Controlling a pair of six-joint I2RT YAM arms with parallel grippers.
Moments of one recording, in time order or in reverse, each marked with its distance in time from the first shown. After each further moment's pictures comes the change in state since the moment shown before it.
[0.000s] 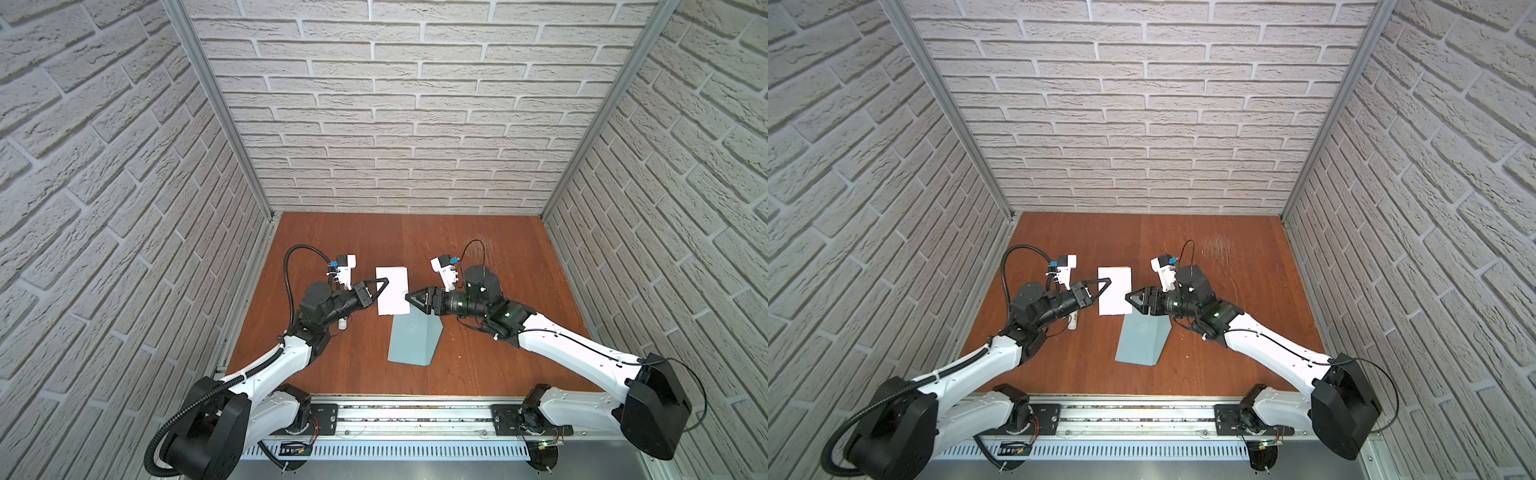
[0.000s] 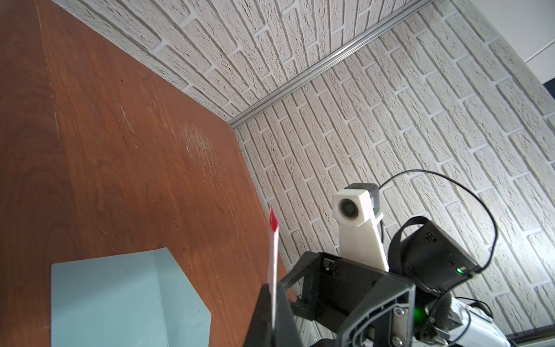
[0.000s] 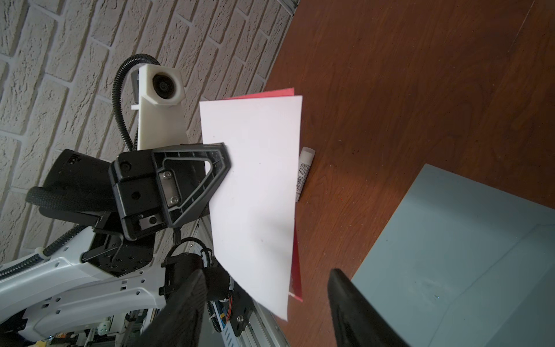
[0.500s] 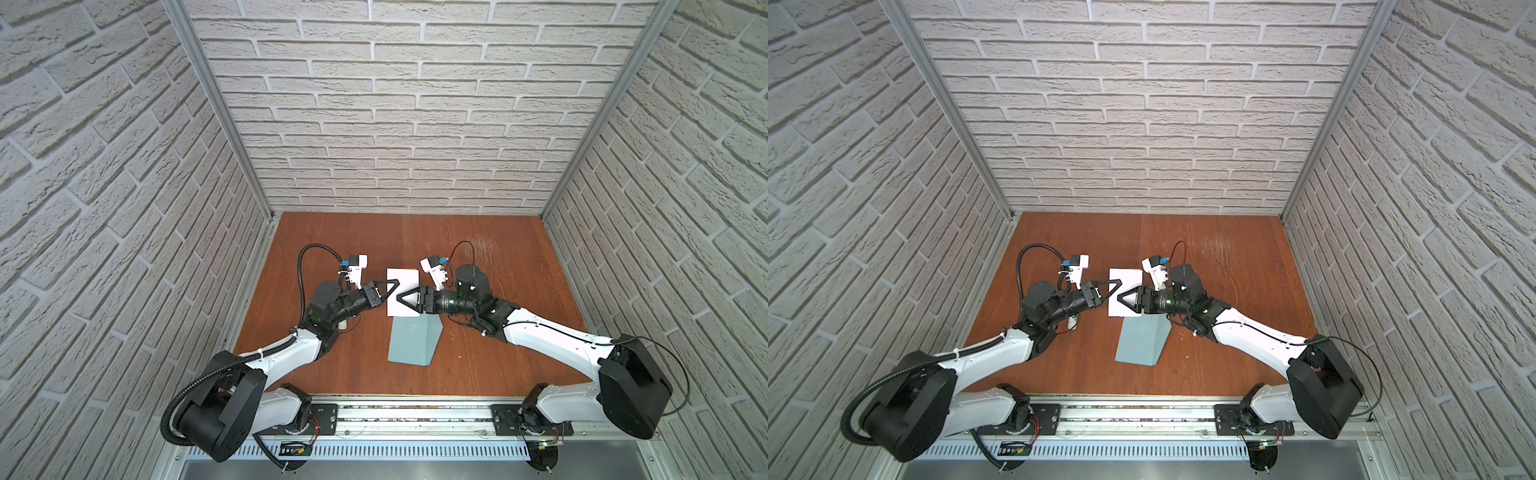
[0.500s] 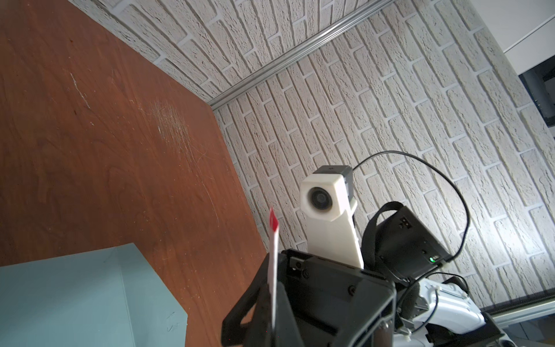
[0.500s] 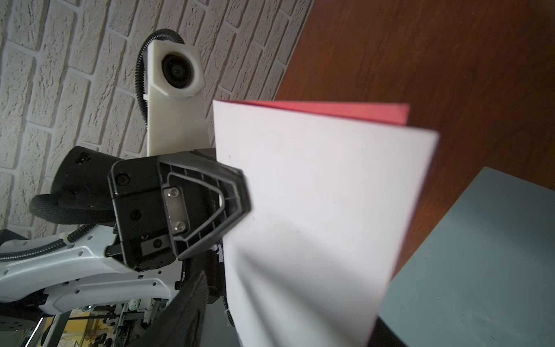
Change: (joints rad) left arm -0.055 0.143 0.016 0.168 0.027 -0.069; right arm -0.002 0.117 -0.009 0.180 -0.111 0.055
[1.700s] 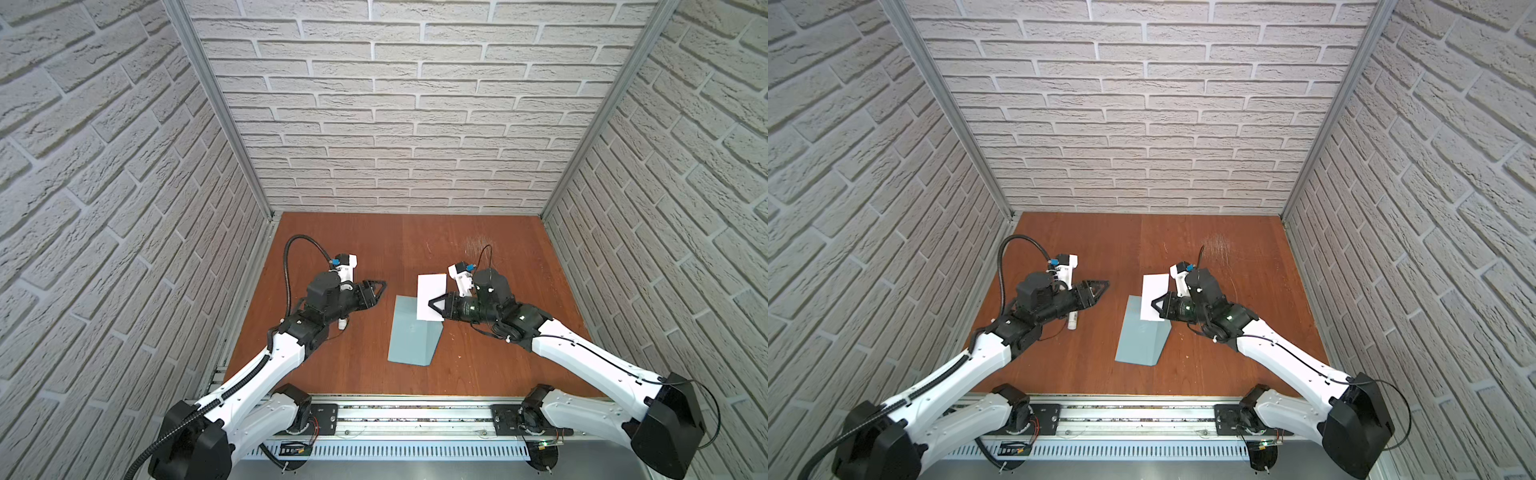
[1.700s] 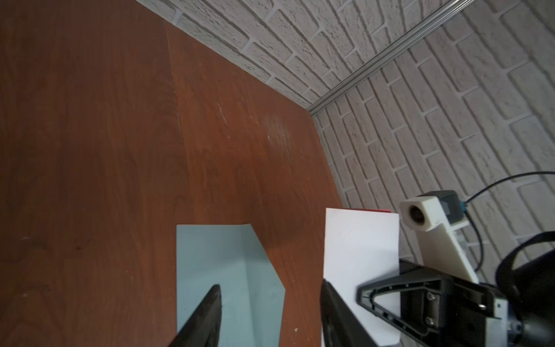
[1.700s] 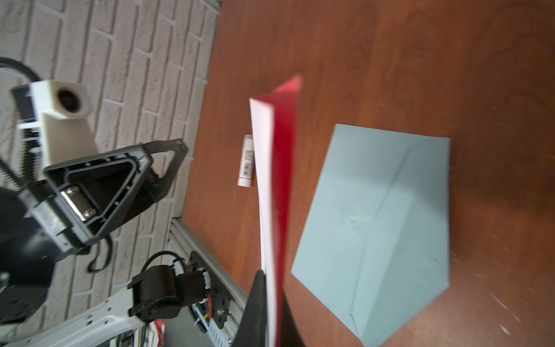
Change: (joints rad) left arm -0.001 -0.240 0.181 -0.860 -0.303 0.393; right arm -0.050 -0.229 -0.002 -0.515 0.259 -0.010
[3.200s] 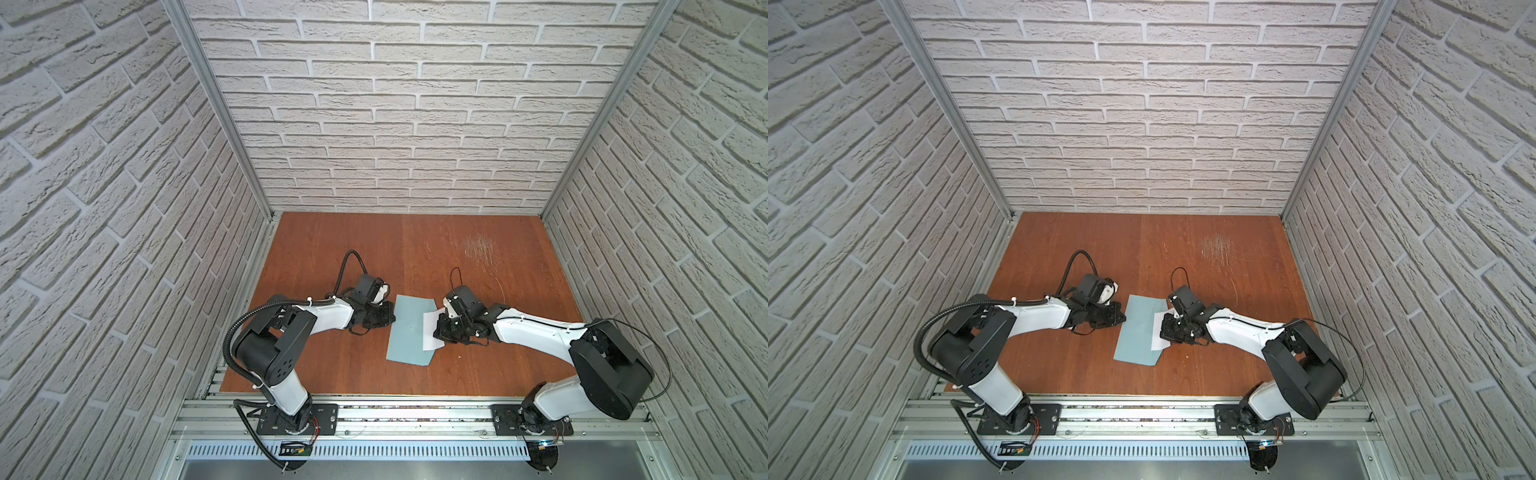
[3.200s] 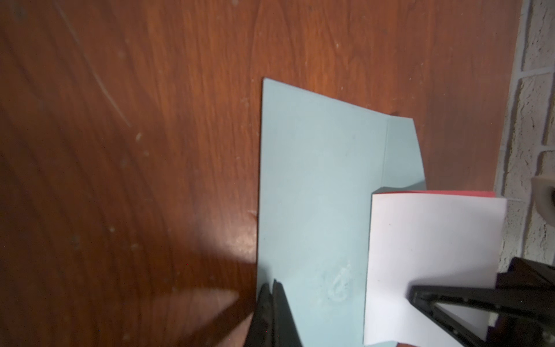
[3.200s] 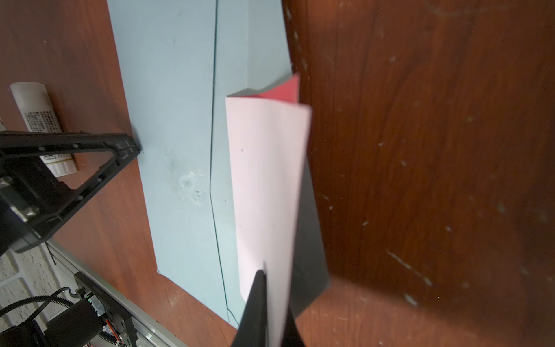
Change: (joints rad) left arm -0.088 0.674 0.141 -0.046 0.071 0.071; right arm 0.011 0.352 -0.077 -0.021 0.024 0.050
